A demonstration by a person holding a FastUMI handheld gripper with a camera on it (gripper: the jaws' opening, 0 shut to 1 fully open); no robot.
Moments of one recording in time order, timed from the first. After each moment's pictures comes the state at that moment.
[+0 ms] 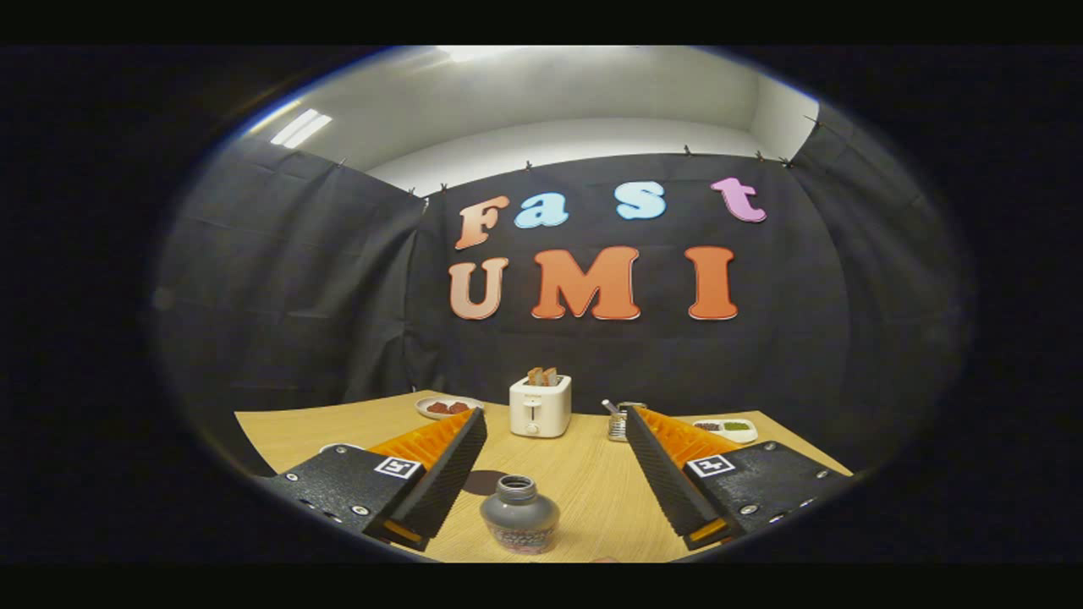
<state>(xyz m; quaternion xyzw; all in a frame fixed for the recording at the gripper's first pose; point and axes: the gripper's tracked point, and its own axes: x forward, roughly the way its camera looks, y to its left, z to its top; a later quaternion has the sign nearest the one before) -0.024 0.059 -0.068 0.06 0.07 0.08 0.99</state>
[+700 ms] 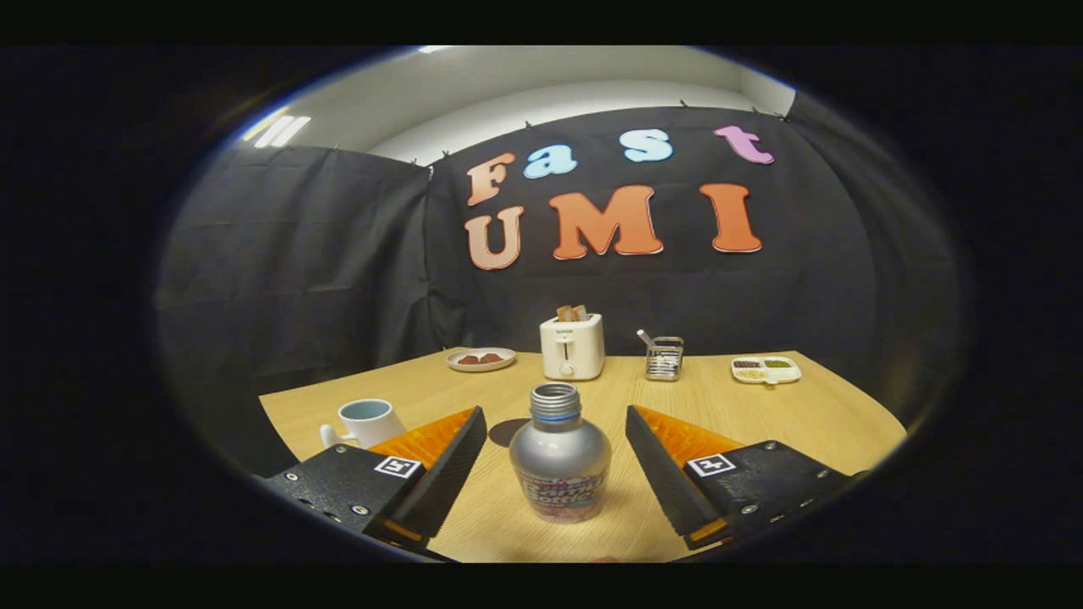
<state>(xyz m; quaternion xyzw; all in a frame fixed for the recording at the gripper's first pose) -0.052 0.086 -0.159 0.10 0.18 0.11 0.97</state>
